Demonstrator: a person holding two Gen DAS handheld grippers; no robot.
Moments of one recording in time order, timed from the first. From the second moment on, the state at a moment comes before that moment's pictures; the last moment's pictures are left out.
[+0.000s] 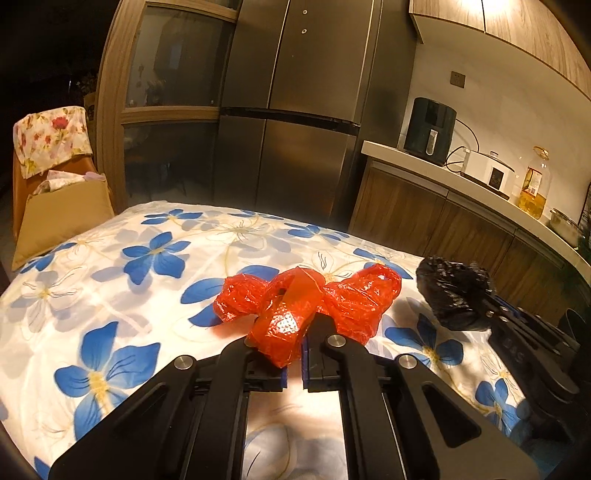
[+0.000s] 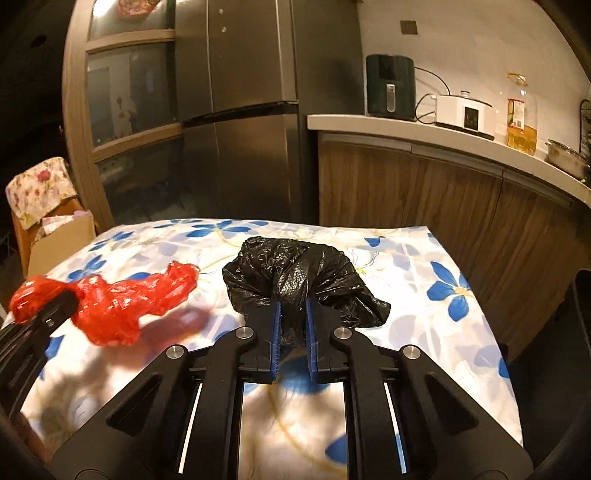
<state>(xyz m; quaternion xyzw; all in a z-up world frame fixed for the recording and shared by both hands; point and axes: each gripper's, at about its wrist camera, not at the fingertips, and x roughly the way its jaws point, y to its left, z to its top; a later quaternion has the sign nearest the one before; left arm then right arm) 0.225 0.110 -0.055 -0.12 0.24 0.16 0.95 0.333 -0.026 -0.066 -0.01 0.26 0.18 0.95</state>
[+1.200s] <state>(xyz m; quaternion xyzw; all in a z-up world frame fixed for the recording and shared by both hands) 0.243 -0.186 0.019 -0.04 0.19 -0.13 0.97 0.223 -0.326 -0.002 0.07 0.16 -0.05 0.98</state>
